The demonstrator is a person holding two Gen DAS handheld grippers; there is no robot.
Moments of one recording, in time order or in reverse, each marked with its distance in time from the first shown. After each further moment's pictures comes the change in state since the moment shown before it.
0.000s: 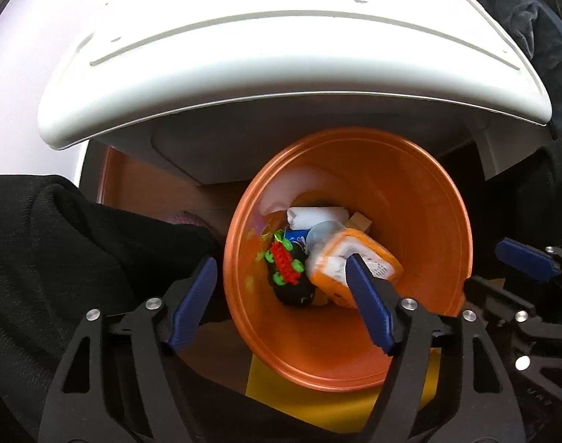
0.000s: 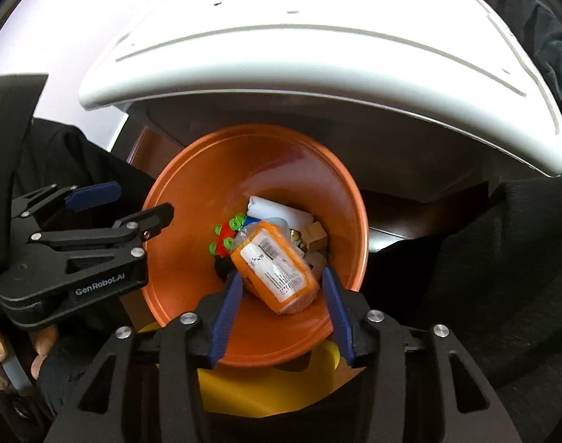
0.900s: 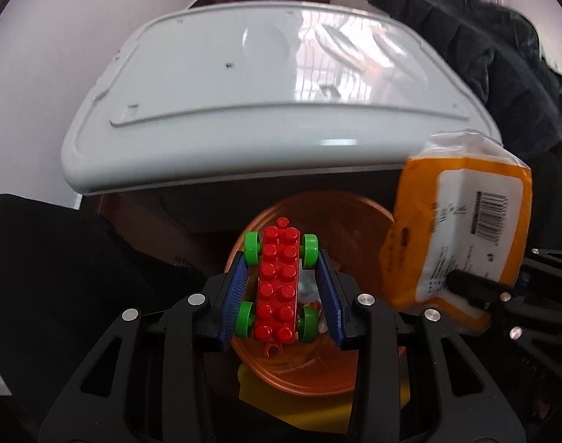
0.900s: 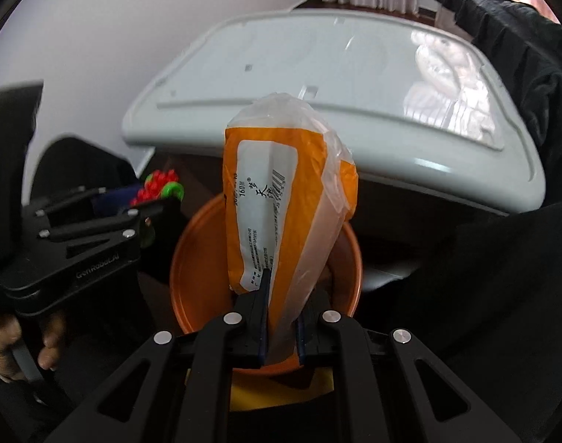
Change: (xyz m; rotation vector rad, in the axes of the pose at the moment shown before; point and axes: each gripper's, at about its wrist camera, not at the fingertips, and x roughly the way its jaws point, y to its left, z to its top) left arm -0.055 0.003 -0.030 0.014 -0.201 -0.077; right arm -0.047 0.019 -0.024 -0.083 -0.123 0.025
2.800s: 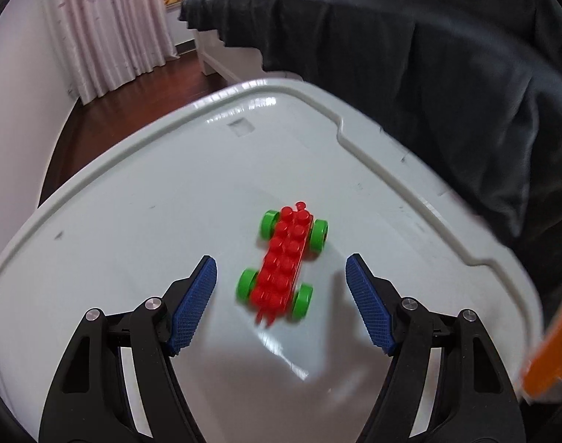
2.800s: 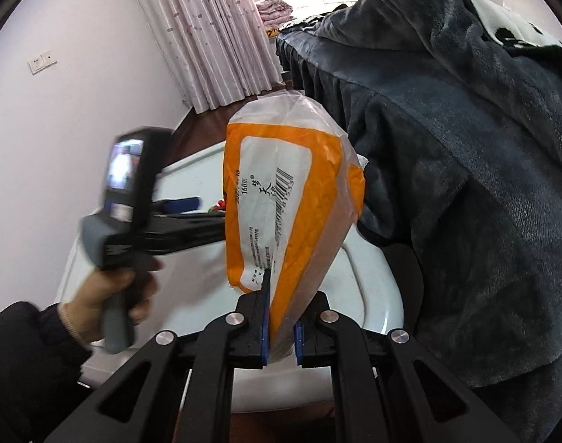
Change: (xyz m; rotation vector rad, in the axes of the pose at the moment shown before) left arm 0.168 -0.206 0.297 0.480 -0.157 -0.142; right arm -0.039 -0.245 0.114 0.453 -0.452 -0.140
